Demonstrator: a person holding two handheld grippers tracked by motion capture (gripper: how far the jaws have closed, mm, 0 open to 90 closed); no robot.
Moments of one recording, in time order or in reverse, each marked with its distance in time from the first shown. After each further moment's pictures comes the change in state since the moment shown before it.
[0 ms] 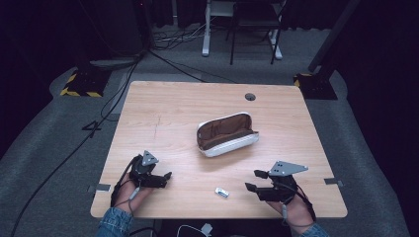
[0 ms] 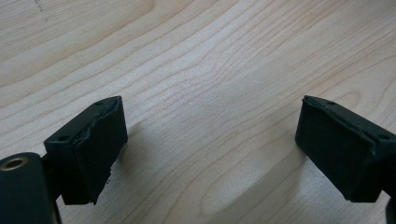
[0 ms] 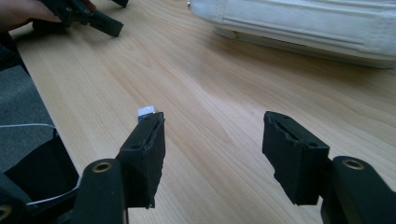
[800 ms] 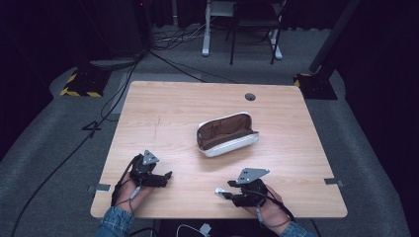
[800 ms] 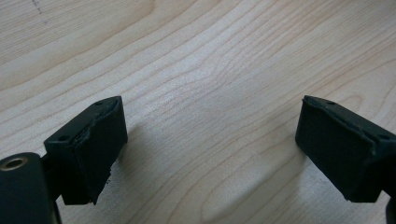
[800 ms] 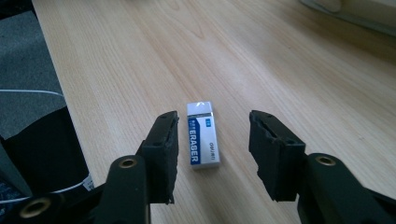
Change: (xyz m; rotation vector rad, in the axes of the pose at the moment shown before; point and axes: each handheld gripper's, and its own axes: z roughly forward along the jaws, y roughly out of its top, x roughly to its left) left arm 0.000 0.001 0.002 -0.003 -0.003 -0.008; right arm 0.036 0.004 0.067 0.137 0.096 -0.136
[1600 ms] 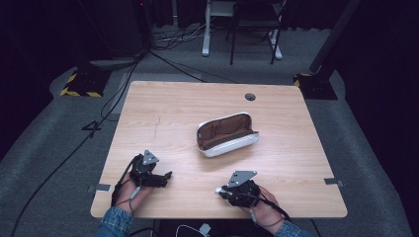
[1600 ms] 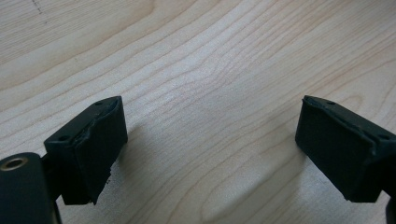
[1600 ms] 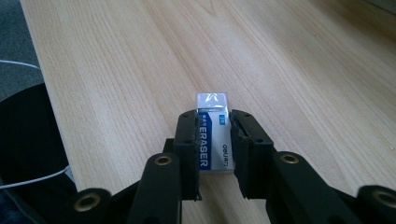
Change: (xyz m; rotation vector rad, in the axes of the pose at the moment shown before) left arm 0.000 0.000 0.000 0.000 0.001 0.000; right arm 0.007 0.003 0.019 0.085 -0.024 -0.077
